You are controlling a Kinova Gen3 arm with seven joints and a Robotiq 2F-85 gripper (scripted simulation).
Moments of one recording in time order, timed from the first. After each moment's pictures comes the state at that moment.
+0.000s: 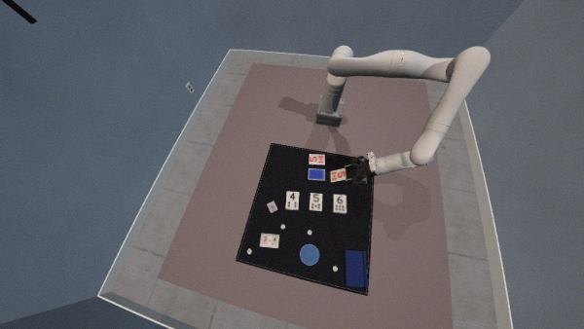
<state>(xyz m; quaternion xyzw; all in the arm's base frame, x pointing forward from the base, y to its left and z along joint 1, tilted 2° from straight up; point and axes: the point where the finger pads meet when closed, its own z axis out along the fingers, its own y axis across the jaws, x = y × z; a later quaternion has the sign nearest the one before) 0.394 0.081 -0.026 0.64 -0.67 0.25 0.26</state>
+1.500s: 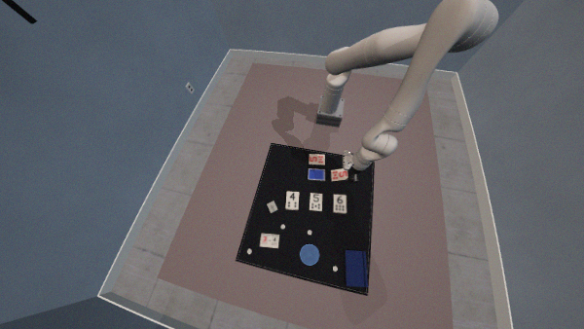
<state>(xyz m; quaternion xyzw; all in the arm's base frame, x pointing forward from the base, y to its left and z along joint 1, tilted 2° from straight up) 0.388 0.088 -0.035 0.69 -0.72 0.01 0.02</state>
